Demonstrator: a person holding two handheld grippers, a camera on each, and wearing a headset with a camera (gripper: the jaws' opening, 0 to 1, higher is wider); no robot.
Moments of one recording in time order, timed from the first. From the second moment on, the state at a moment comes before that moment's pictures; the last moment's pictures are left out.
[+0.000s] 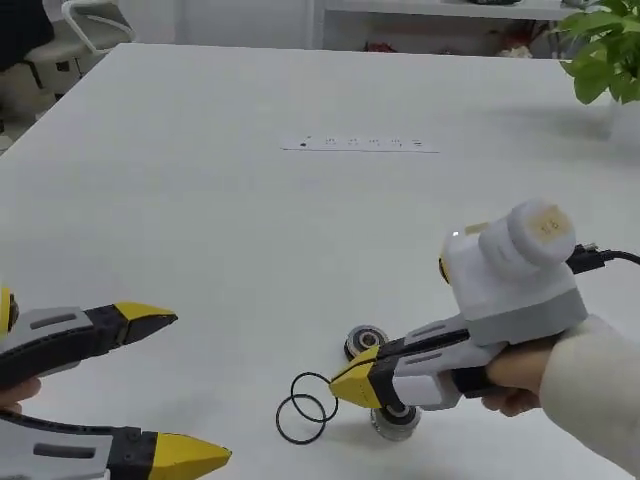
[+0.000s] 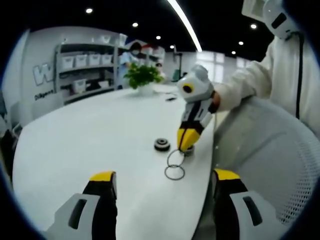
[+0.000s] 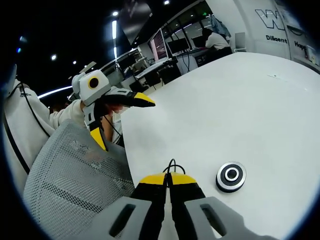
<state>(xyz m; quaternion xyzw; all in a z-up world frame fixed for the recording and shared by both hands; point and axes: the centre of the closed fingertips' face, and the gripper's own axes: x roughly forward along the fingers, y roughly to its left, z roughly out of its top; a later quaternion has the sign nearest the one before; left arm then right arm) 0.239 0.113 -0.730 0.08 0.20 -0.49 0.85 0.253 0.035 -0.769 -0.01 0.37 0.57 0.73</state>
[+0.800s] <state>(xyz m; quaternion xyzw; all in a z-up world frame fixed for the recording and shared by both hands) 0.233 0.119 -0.734 0.07 0.21 -0.47 0.86 0.251 0.038 -0.786 -0.01 0.38 0.57 0.73</state>
